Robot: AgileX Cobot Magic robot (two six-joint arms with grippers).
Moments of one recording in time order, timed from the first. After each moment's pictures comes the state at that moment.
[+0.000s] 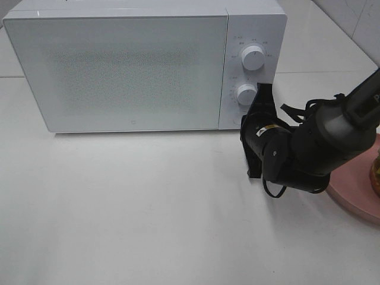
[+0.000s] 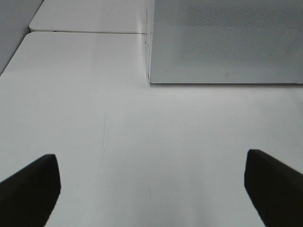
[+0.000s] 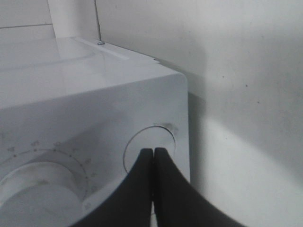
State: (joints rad) left arm 0.03 -0.01 -0.50 -0.14 1.05 0.05; right arm 0.58 2.10 -0.78 0.74 -0.91 1.41
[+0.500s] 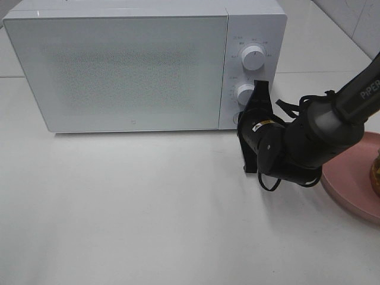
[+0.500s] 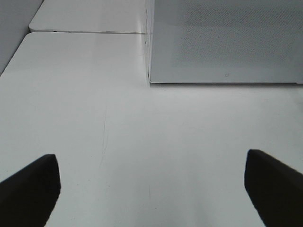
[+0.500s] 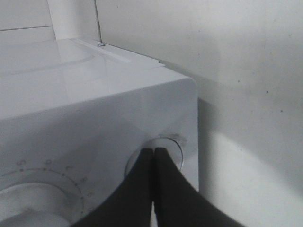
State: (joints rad) left arm 0.03 -0.01 -0.50 -0.14 1.05 0.05; right arm 0.56 2.14 -0.84 0.72 -0.90 1.42
